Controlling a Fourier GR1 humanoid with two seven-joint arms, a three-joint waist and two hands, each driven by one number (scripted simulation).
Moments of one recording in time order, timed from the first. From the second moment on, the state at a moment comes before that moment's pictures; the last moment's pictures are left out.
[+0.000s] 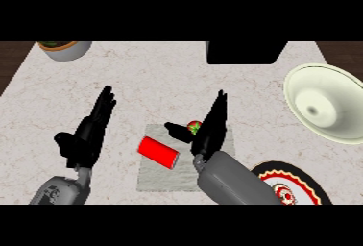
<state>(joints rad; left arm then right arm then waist) -0.16 0.29 -0.30 -1.52 0.20 0.32 0.03 -0.62 0.00 0.75 -1.06 0.77 -1.19 1.30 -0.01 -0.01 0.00</state>
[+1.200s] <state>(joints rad) -0.16 0.26 -0.26 -1.55 0.16 0.26 0.07 -0.55 0.00 0.78 -0.91 0.74 -1.29 1.38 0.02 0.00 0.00</state>
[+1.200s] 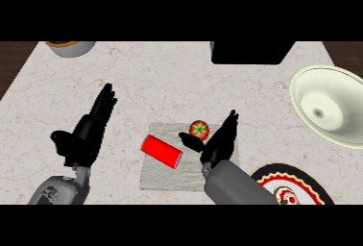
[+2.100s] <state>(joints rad) -0.19 0.20 -0.22 -1.51 0.12 0.22 0.05 -0.69 -0.02 1.03 -0.87 0.45 -1.33 1.31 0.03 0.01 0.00</state>
